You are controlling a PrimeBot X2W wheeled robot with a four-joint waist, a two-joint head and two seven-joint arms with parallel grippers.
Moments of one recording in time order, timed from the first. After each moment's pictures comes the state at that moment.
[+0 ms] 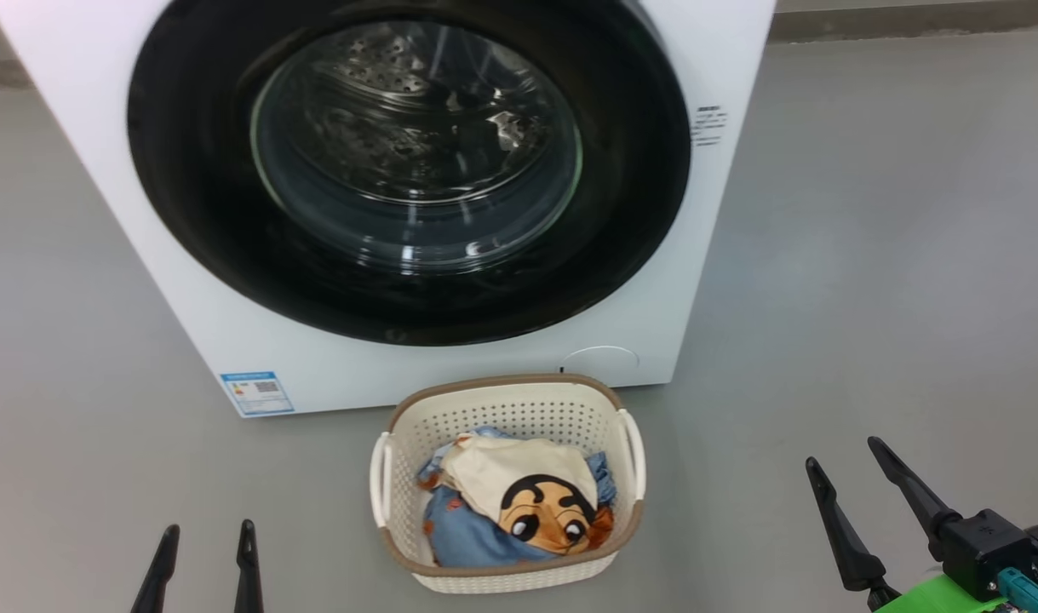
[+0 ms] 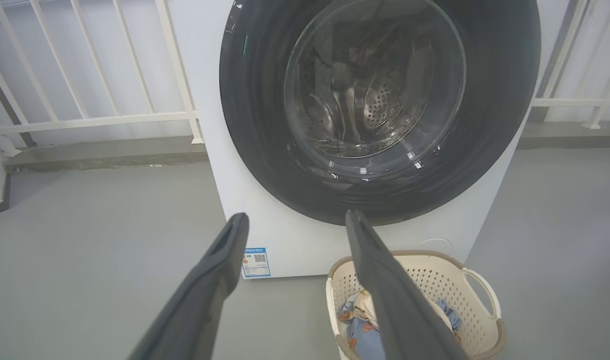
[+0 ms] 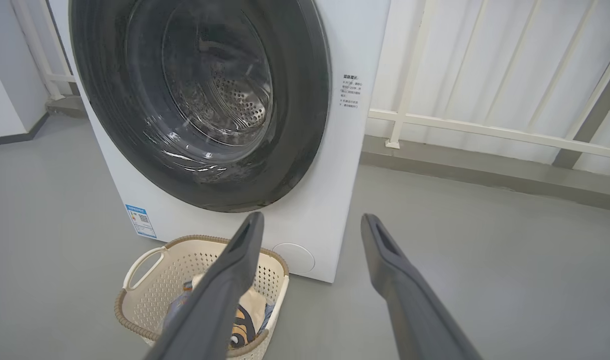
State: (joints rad) left arm 0.19 0.04 0.02 -0.01 -0.10 0.02 -0.25; right arm 0.04 -0.24 0.05 0.10 0.16 0.13 -0.25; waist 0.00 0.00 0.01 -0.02
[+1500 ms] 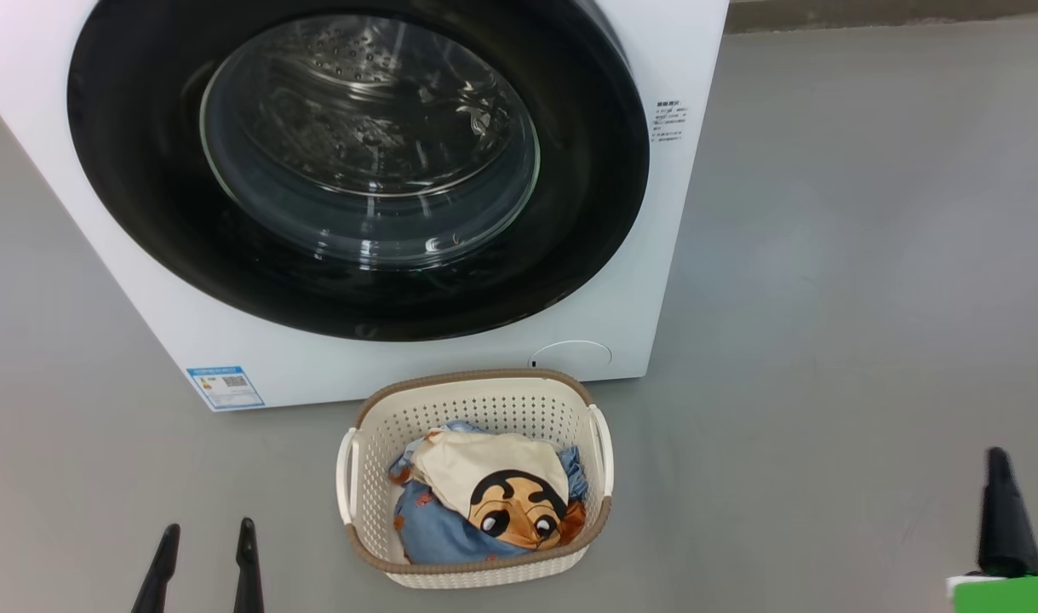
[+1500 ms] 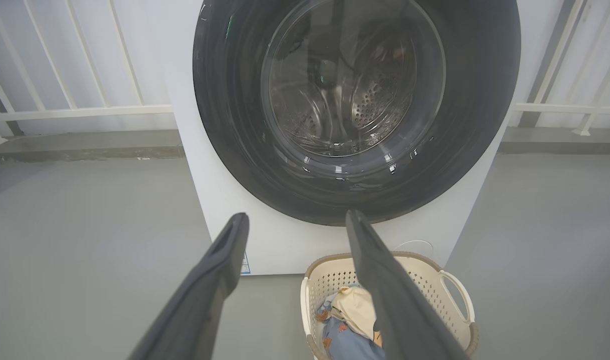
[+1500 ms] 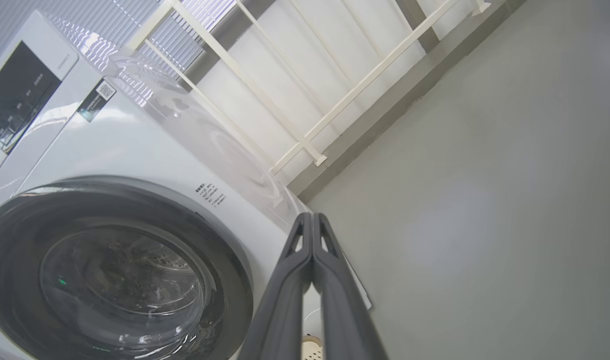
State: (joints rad) left arm 0.19 0.04 0.02 -0.02 -0.13 0.02 -0.26; right arm 0.03 -0.07 -0.23 0.17 0.82 0.13 -0.25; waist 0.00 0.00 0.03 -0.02
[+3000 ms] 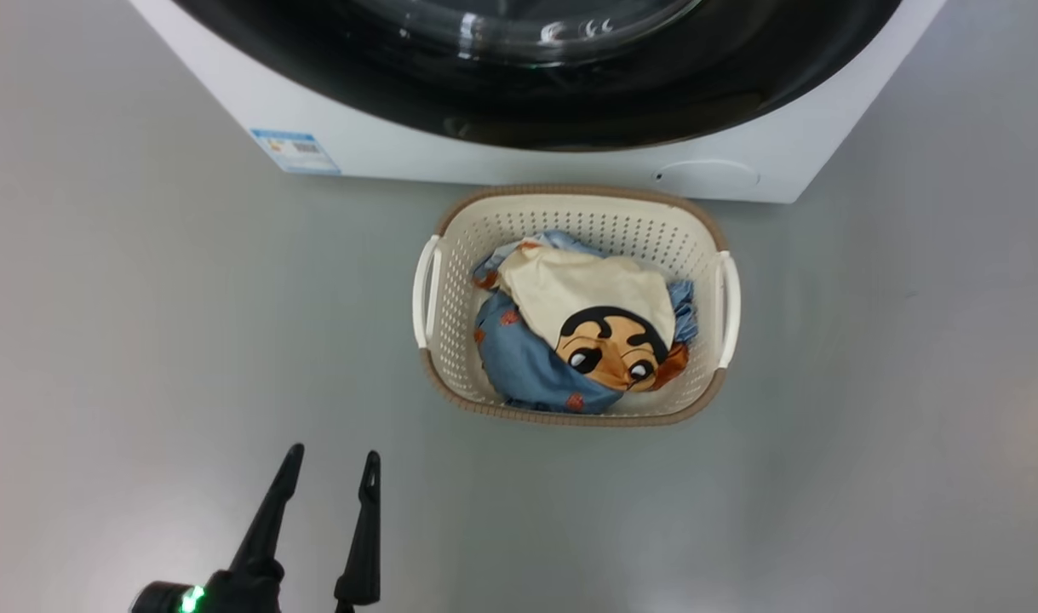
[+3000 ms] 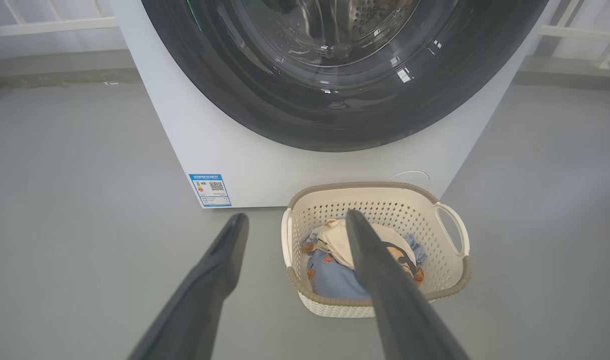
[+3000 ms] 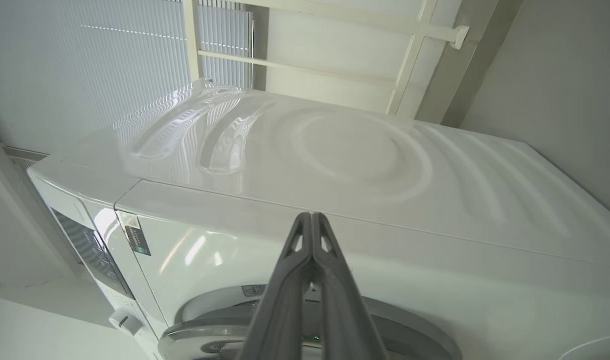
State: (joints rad) left arm 0.08 0.04 -0.22 -0.09 -0.12 0.06 -0.26; right arm -0.70 -0.44 -0.47 0.43 1.69 0.13 0.40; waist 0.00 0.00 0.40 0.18
